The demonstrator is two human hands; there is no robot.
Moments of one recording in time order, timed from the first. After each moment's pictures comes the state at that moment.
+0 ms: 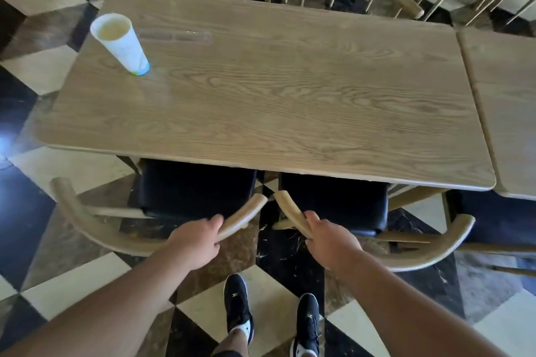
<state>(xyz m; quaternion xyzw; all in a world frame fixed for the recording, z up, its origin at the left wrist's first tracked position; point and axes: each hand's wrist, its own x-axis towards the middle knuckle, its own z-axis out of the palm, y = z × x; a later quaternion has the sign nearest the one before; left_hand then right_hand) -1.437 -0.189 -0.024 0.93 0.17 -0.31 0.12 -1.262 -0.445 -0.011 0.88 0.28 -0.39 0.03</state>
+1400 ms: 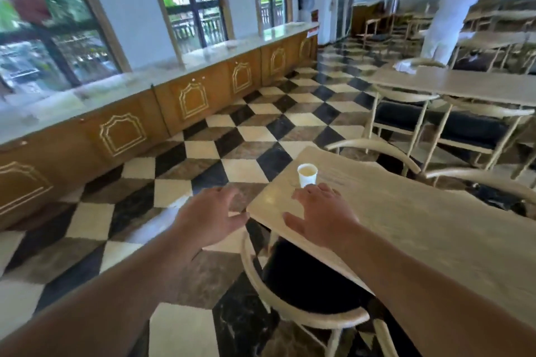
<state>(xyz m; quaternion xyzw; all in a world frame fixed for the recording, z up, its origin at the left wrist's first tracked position) -1.604 -0.143 0.373 0.87 0.49 0.06 0.04 -1.363 -0.235 0.346 0.73 0.68 -0.03 -0.11</state>
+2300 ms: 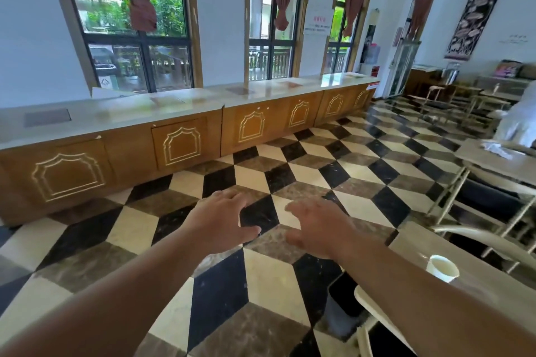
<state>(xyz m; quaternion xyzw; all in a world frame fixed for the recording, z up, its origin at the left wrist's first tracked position) -1.980 0.149 0.436 0.84 0.53 0.10 0.03 -1.747 0.103 0.444 0.64 0.77 0.01 -0.01</state>
